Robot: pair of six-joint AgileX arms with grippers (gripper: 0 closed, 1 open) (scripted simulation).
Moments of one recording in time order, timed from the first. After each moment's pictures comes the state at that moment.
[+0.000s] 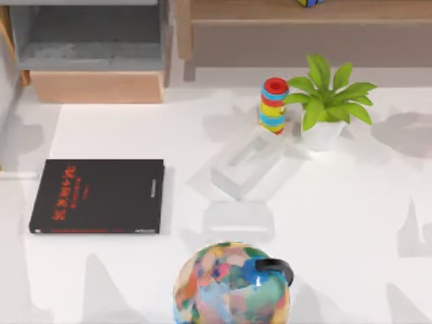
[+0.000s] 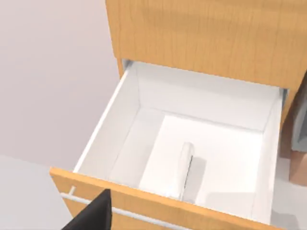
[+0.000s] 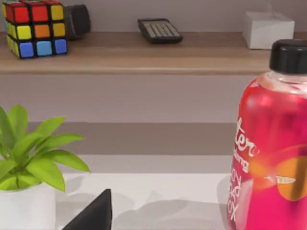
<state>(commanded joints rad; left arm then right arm) 0.36 1.04 1.17 -0.61 0.05 0.08 0.00 0.00 0.00 0.00 0.00 0.00</state>
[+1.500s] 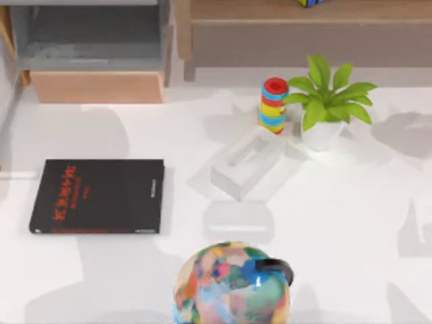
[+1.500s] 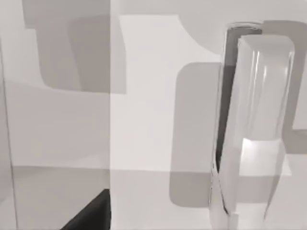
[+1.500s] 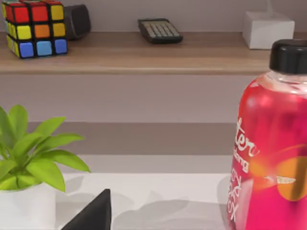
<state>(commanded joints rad) 0.33 2.69 2.71 -1.50 0.04 0.33 0.00 0.00 0.00 0.00 0.00 0.00</state>
